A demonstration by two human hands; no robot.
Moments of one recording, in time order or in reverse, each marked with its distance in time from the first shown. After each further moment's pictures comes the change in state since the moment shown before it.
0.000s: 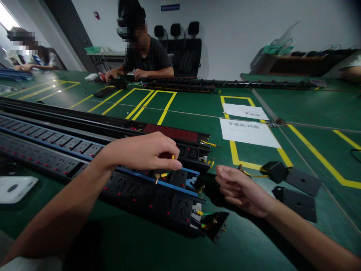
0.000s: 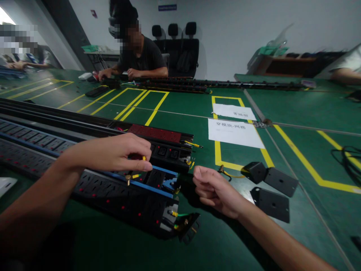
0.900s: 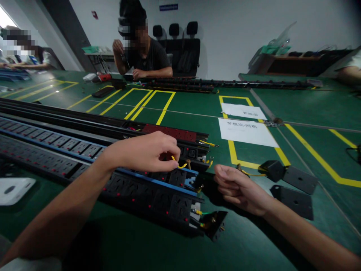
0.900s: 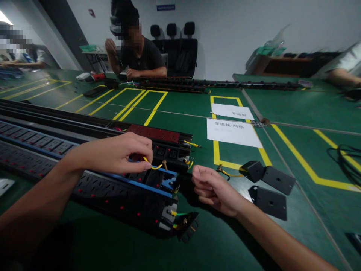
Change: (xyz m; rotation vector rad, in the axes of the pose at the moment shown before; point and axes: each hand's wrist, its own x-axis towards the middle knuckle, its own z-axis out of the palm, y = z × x) left_hand 0.003 0.001 0.005 0.093 0.074 0.029; right_hand 0.002 -0.001 0.000 0.007 -0.035 -0.002
